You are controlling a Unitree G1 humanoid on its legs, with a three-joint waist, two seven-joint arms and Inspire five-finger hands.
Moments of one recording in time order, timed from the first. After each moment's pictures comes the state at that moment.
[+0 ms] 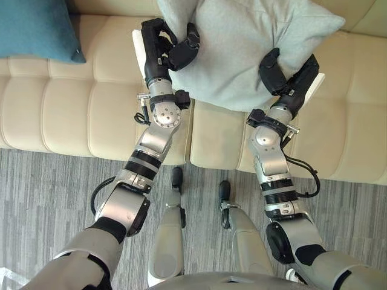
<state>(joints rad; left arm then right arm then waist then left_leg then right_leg) -0.90 0.20 -0.26 0.47 -0.11 -0.10 0.63 -0.66 -0.01 -0.02 0.27 -0.09 -0.06 -0.79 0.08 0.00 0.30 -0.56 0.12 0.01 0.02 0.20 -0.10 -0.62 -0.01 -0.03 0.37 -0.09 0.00</state>
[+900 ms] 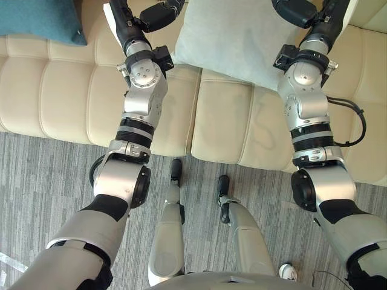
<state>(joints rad) -1.17 0.22 -0.01 0.68 -0.33 -0.06 0.55 -1.12 -0.30 -0.04 0.58 0.18 -0.01 -0.58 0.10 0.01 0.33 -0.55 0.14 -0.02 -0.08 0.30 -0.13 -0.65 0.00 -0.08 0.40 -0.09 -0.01</state>
